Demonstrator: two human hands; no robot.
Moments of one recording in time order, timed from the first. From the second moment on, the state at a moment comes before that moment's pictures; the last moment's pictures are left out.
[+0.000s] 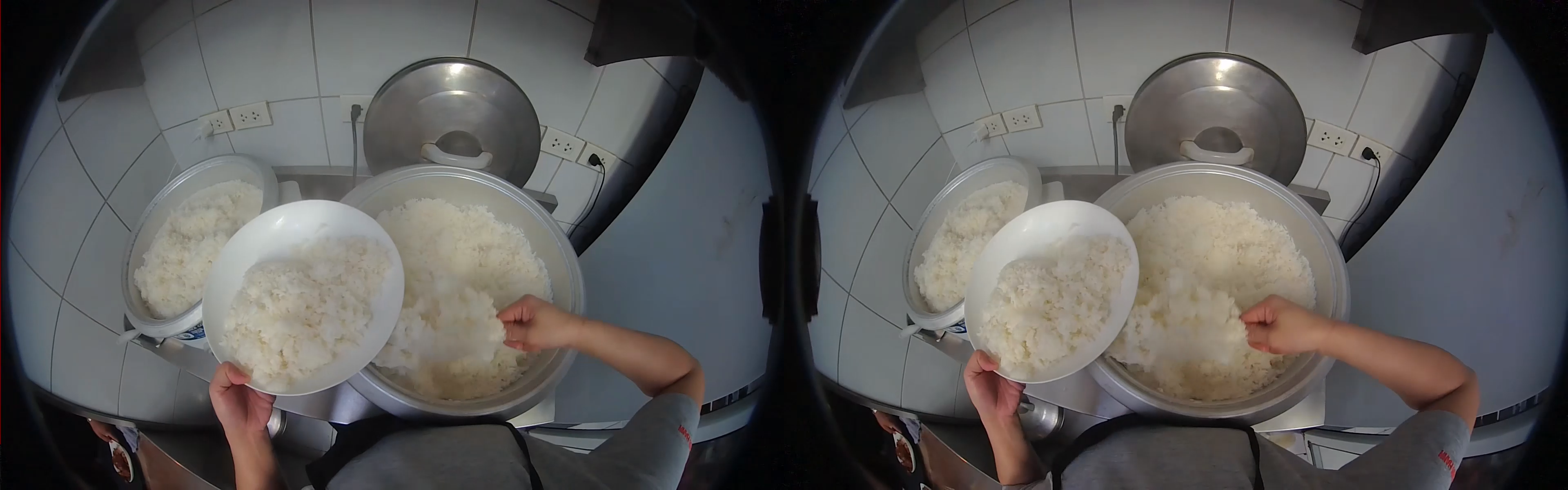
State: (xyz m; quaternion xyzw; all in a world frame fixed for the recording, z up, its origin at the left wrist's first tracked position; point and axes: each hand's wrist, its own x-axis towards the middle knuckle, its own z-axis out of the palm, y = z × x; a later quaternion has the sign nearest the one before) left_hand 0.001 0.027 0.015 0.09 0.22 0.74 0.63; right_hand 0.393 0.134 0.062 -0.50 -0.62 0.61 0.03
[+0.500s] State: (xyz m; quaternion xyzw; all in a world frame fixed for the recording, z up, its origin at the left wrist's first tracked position) left_hand 0.022 0.011 0.021 0.16 0.27 0.70 0.64; right_hand 0.328 0.172 0.123 -0.41 -0.87 0.23 0.13
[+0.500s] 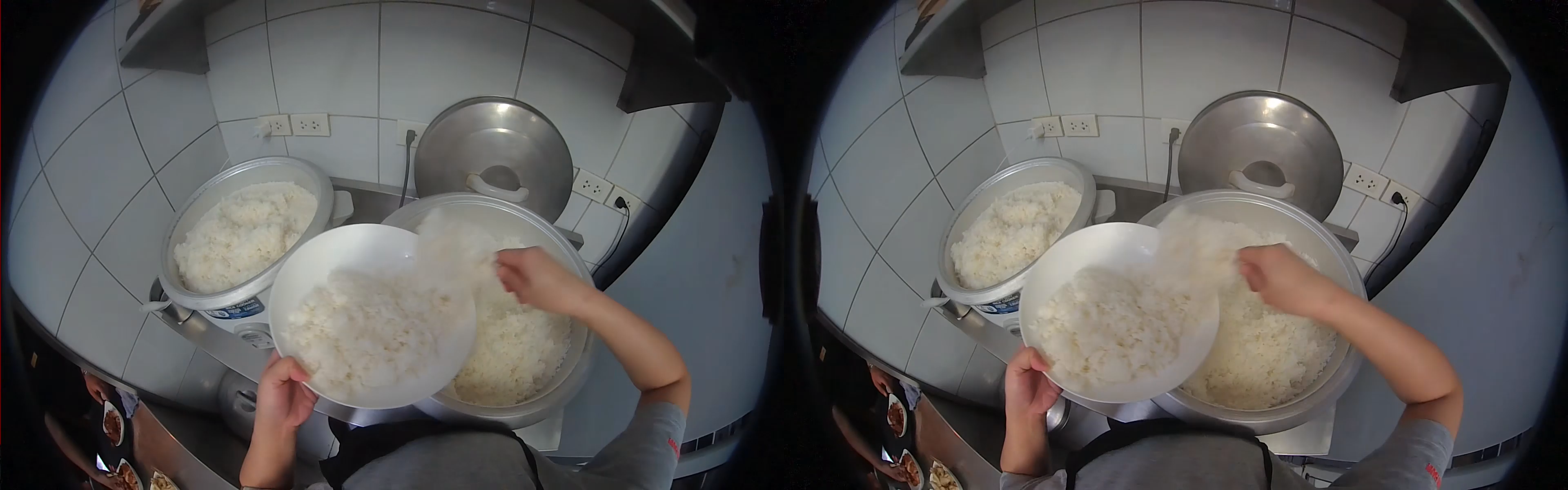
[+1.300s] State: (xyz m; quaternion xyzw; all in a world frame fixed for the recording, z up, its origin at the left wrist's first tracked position) left_hand -0.026 0.019 -0.005 0.15 0.22 0.72 0.64; right_hand 0.466 0.182 0.065 -0.60 -0.79 0.06 -0.12
